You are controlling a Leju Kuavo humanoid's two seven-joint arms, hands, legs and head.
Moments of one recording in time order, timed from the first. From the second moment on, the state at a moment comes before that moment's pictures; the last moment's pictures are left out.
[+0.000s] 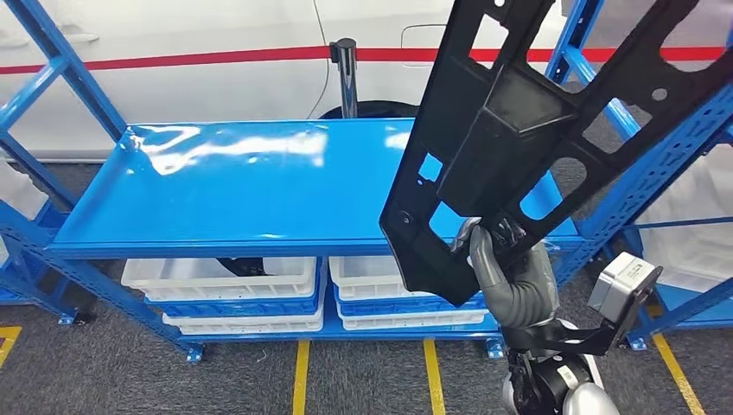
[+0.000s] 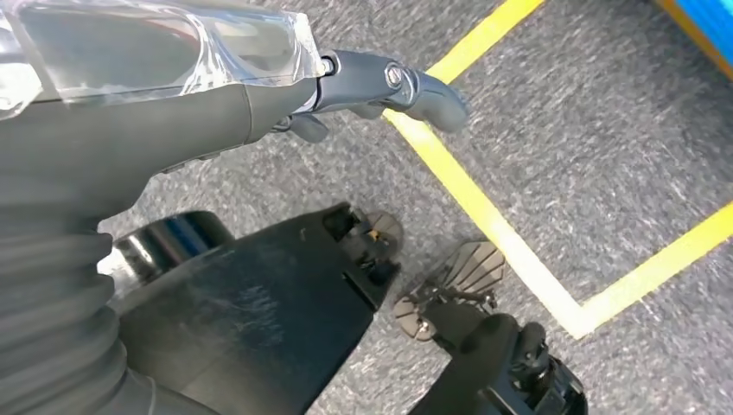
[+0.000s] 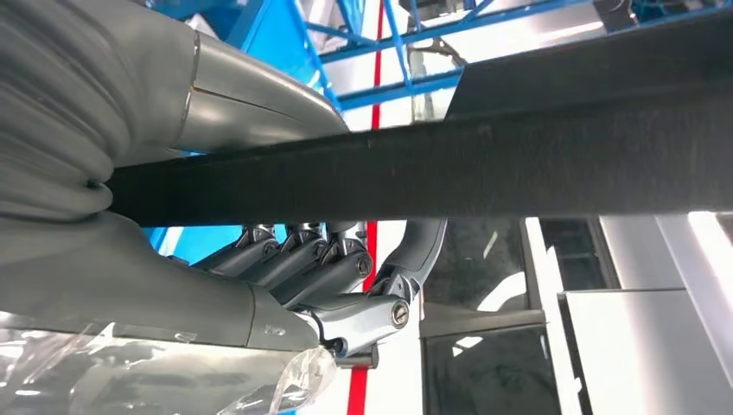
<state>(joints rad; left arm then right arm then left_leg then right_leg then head) -0.12 -0.04 -1.09 -0.24 0.44 0.35 -0.04 -0.36 -0.39 0.60 -1.84 -0.33 -0.48 -0.18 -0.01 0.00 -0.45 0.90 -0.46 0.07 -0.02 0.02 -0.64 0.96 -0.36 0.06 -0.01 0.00</state>
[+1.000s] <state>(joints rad) -0.13 -0.06 -1.09 -0.24 0.45 0.36 -0.03 -0.38 -0.39 0.59 -1.84 -0.37 -0.48 -0.16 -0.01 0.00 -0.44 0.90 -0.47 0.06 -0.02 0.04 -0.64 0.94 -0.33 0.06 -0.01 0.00</state>
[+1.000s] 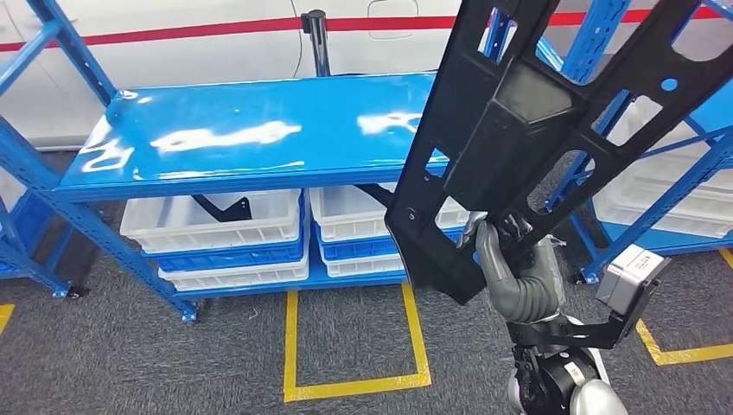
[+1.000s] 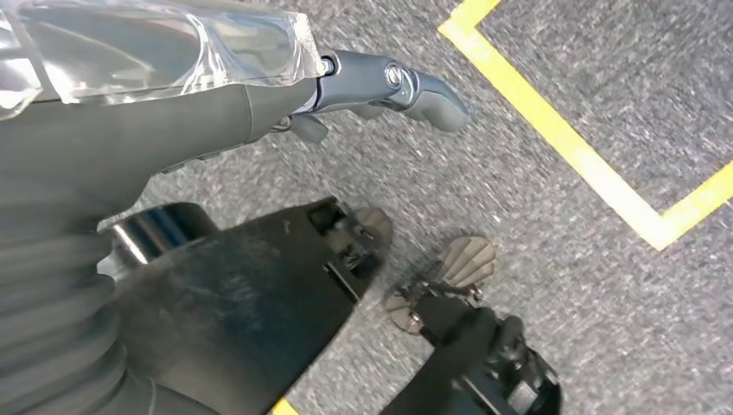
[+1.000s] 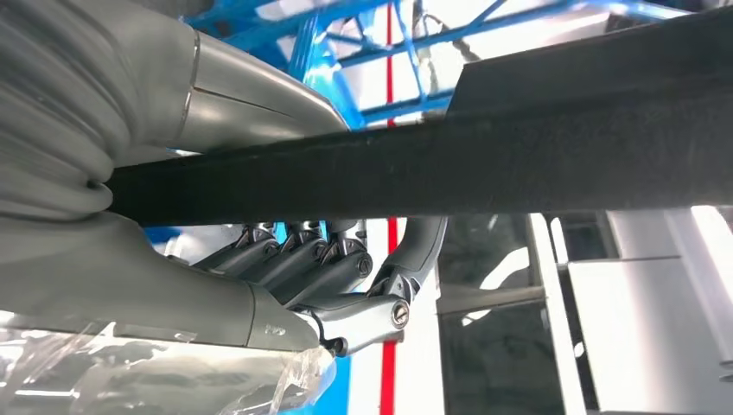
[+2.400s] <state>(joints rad) -0.12 -0.05 -1.09 -0.24 0.45 0.35 -0.04 -0.37 -0.39 0.60 -1.84 -0.34 -0.48 -0.16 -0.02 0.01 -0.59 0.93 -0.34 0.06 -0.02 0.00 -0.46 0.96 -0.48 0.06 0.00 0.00</state>
